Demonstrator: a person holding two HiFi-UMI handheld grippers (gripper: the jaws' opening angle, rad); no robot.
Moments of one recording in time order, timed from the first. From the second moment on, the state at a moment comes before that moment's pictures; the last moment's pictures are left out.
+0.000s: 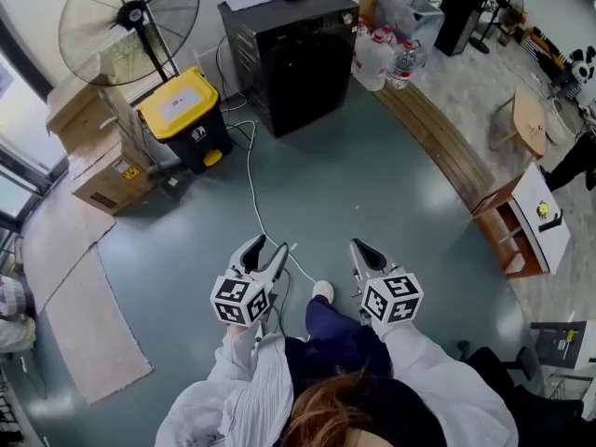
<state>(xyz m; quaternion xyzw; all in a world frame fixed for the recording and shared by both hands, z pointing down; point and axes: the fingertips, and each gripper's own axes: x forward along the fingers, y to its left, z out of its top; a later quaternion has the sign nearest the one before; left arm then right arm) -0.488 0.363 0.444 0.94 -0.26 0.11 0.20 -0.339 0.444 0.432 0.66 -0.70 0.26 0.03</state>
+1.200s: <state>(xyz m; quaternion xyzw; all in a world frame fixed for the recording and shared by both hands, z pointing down) -0.333 0.149 0.465 0.94 -0.27 0.10 0.20 -0.180 0.222 0.463 0.66 -0.70 0.28 0.01</state>
